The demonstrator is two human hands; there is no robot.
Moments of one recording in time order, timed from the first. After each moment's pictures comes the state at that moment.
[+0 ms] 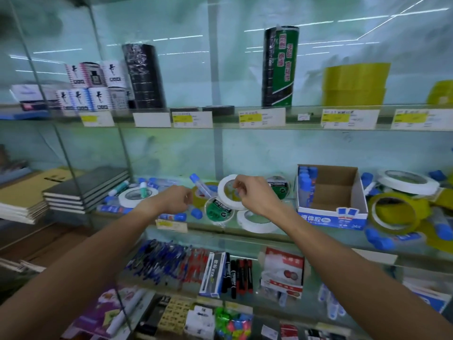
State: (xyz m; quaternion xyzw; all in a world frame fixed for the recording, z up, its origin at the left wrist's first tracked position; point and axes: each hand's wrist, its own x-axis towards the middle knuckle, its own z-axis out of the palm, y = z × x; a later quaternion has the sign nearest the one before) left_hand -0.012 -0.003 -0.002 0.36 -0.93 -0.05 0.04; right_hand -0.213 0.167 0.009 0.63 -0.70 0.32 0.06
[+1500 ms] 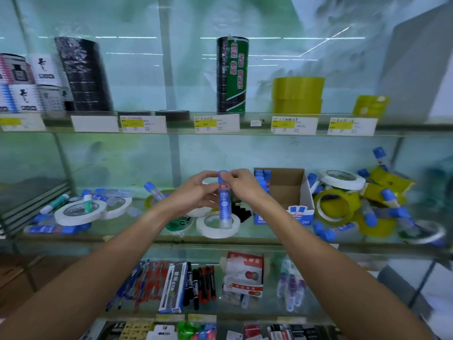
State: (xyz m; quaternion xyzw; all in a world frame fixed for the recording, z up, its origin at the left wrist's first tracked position) left_hand -0.119 0.118 0.038 0.15 -0.73 -0.64 0.21; right_hand -0.241 0.210 0.049 0.45 -0.73 0.49 -0.13
